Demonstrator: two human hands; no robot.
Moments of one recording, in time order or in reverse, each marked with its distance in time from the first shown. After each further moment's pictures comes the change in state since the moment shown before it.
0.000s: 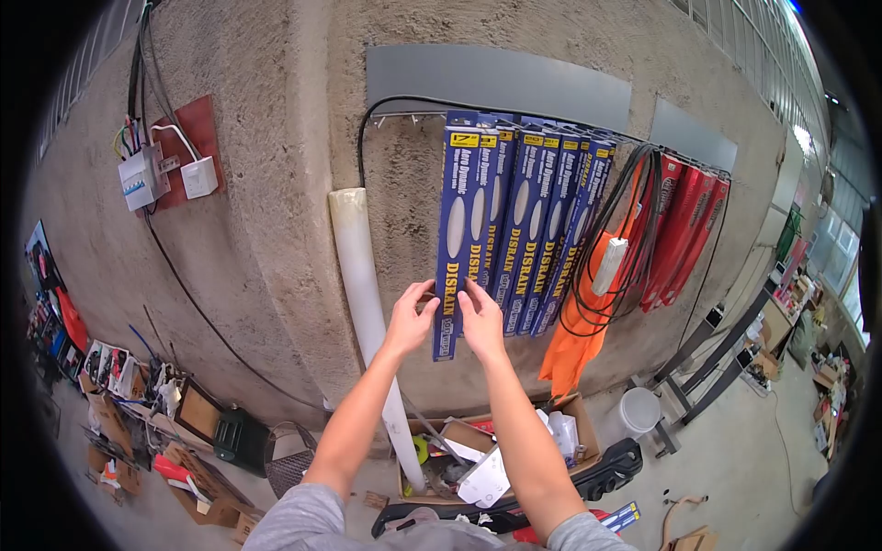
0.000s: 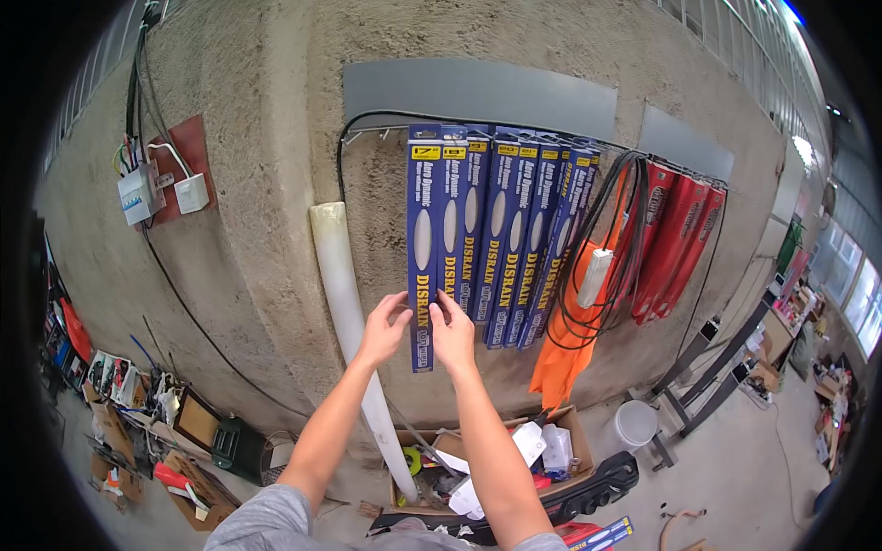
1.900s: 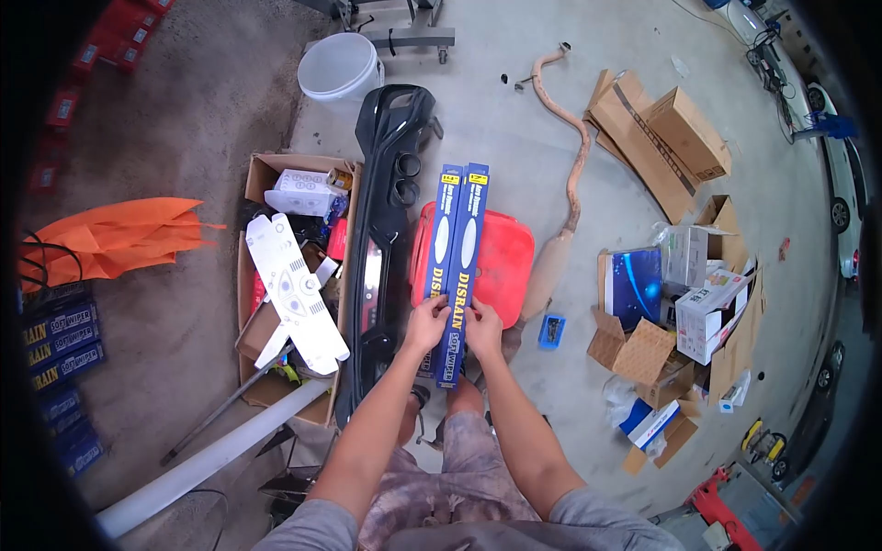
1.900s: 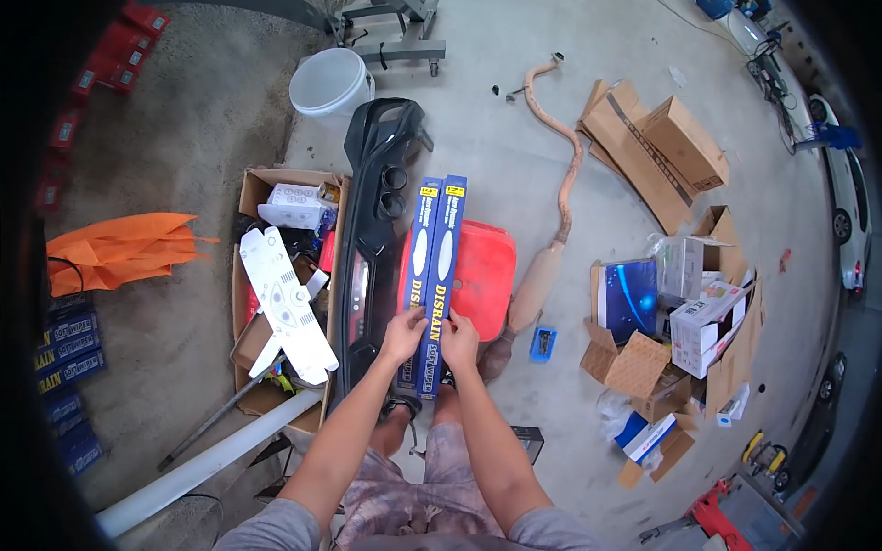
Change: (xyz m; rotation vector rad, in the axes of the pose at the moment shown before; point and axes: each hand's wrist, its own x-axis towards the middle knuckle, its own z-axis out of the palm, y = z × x) left_hand -0.715 -0.089 0.608 0.024 -1.526 -0.613; right_hand -0.724 0.368 -0.501 -0.409 1.101 1.238
